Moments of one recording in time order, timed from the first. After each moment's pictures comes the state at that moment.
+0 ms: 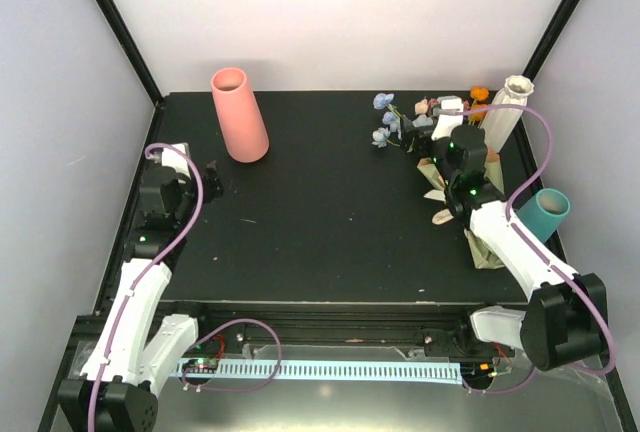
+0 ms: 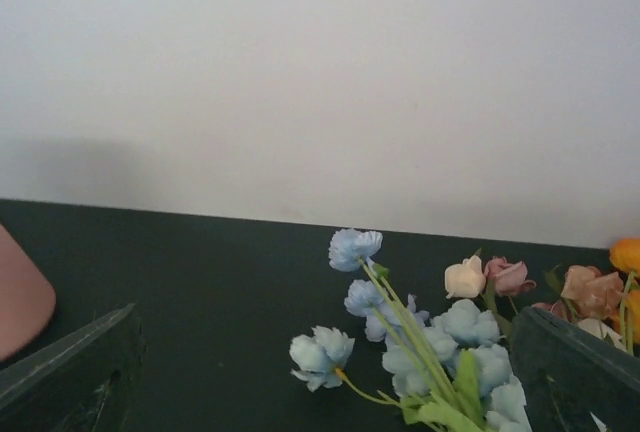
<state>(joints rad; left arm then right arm) -0.03 0.78 0.67 -0.23 -0.10 -0.17 0.27 1.24 0.84 0.26 0.02 0.06</state>
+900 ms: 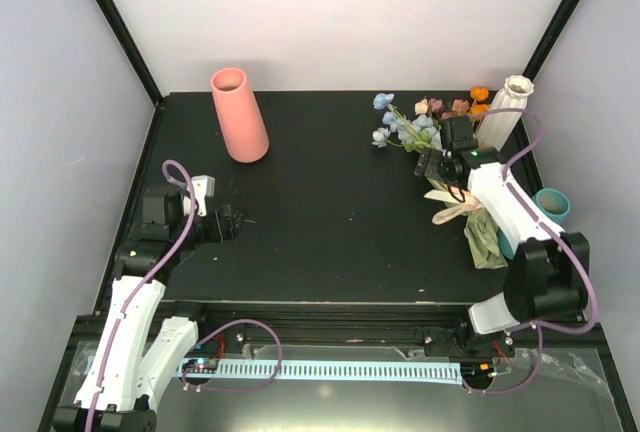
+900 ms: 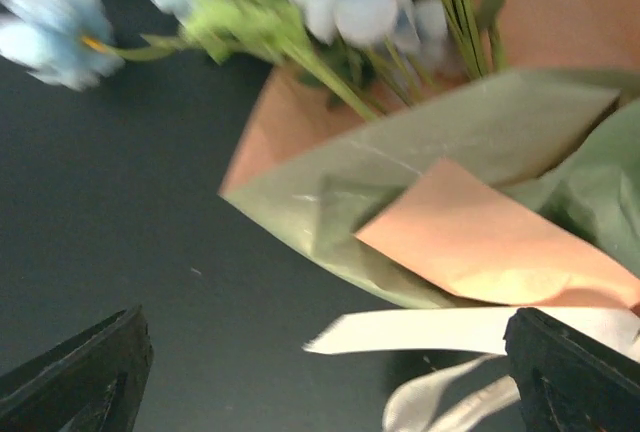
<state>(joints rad) -0.06 0.68 0.76 -0.80 0.37 -0.28 0.20 1.44 1.14 -0.66 0.16 0.47</state>
